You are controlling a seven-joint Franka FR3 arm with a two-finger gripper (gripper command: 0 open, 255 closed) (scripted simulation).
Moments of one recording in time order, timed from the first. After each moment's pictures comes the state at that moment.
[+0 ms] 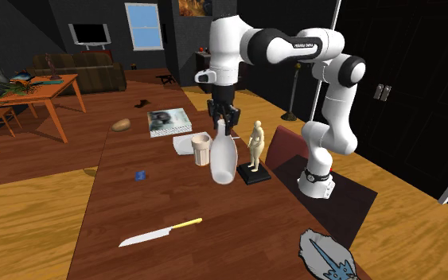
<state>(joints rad) -0.02 -0.04 -0.26 -1.59 -0.02 1.57 -0.32</state>
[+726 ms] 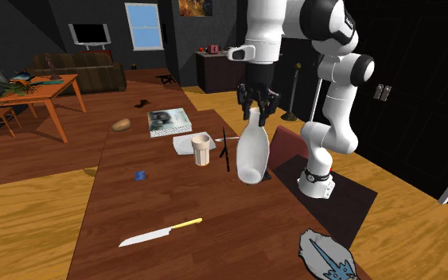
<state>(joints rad) 0.08 -0.10 -0.13 -1.46 -0.03 1.38 -0.09</state>
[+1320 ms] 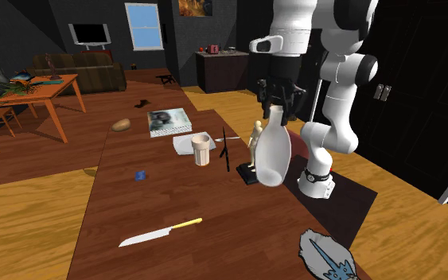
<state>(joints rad) 0.14 -0.10 -0.06 -1.40 -0.03 1.31 0.03</state>
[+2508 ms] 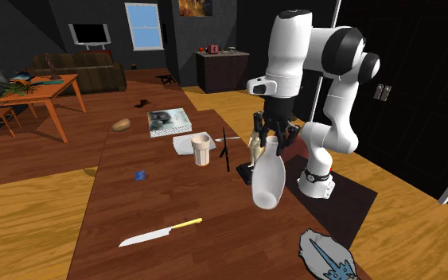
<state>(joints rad) 0.14 -0.21 -0.06 -1.77 -0.03 1.58 0.05</state>
